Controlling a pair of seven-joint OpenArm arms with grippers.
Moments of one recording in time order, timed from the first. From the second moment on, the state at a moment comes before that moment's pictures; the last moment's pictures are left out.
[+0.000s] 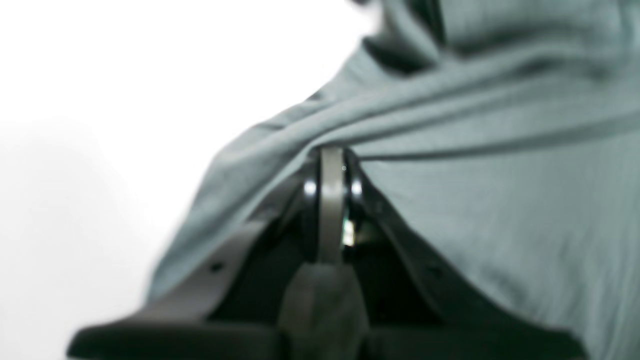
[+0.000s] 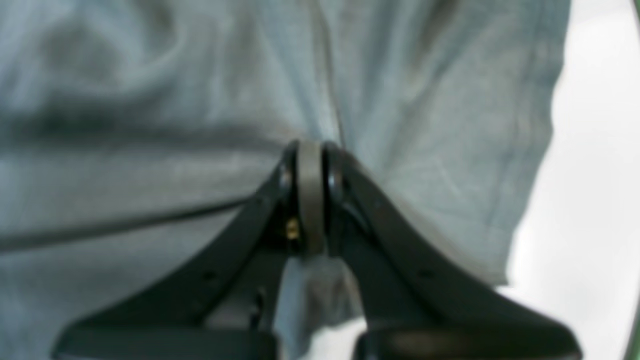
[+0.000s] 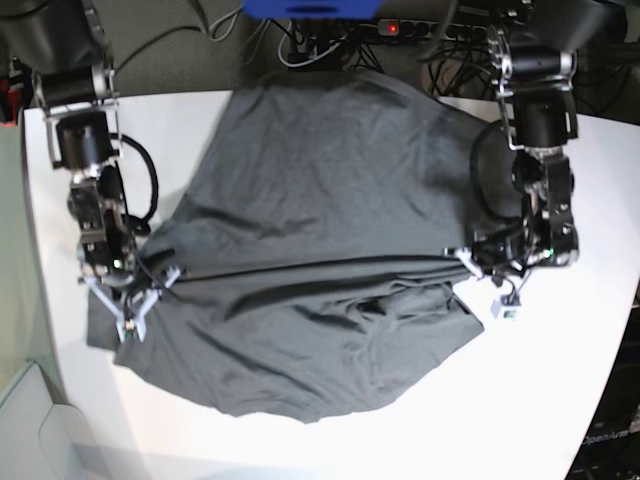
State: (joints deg) left arm -18.3 -12.2 -9.4 62.7 -13.6 -17.4 54.4; right arm 19.4 17.7 -9.0 60.6 10.1 2.3 -37.3
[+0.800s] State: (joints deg) left arm -33.8 -13.5 -9.3 45.4 -11.8 -16.7 38.1; right arm 0.9 14.8 -11.8 79.2 8.0 0.4 -35.1
